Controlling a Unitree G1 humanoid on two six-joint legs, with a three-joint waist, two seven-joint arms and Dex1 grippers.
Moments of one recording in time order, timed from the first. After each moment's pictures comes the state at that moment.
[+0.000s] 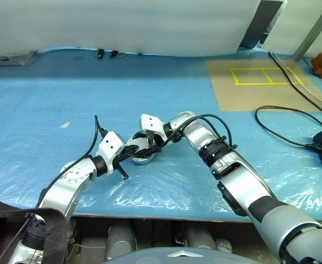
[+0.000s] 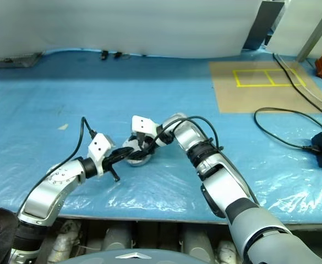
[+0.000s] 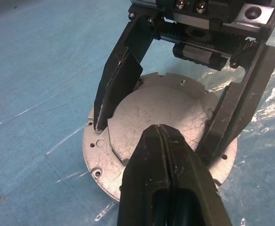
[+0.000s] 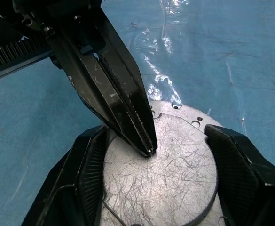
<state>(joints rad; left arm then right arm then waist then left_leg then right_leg) -0.08 0.50 -0.12 -0.28 -0.24 0.40 -0.65 -0.95 -0.12 0.43 0.77 -0.08 0.09 1.24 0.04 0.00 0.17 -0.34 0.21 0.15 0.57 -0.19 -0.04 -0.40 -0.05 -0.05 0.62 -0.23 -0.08</state>
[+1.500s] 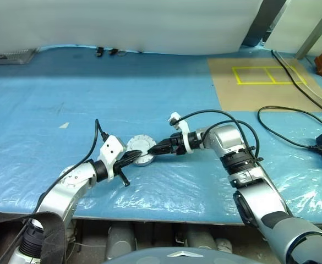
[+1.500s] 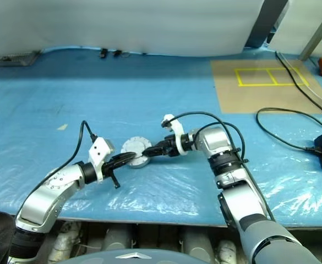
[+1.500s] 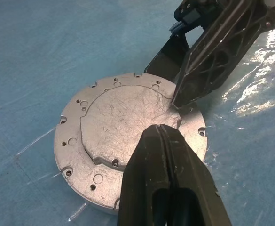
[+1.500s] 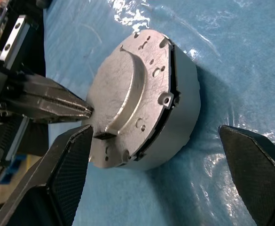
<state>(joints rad) -0.02 0.50 -0.11 -0.35 -0.28 0.43 -0.68 -0.78 -0.23 0.18 0.41 0.27 1.11 1.04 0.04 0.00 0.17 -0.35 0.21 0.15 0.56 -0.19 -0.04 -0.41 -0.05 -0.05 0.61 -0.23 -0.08</state>
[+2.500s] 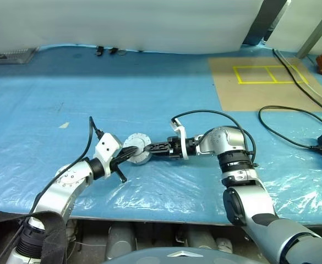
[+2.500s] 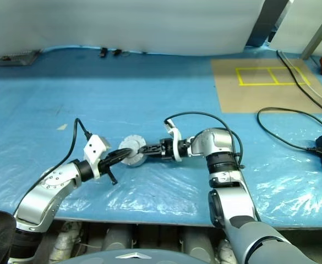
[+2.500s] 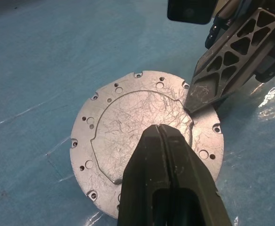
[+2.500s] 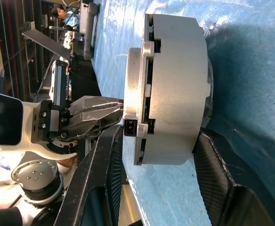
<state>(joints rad) -0.01 0.51 -0.09 -0.35 -0.28 0.41 -0.65 -0.77 -0.11 -0.08 0.47 0.48 1.43 0.84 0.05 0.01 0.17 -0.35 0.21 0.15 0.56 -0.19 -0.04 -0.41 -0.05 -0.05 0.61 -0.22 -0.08</state>
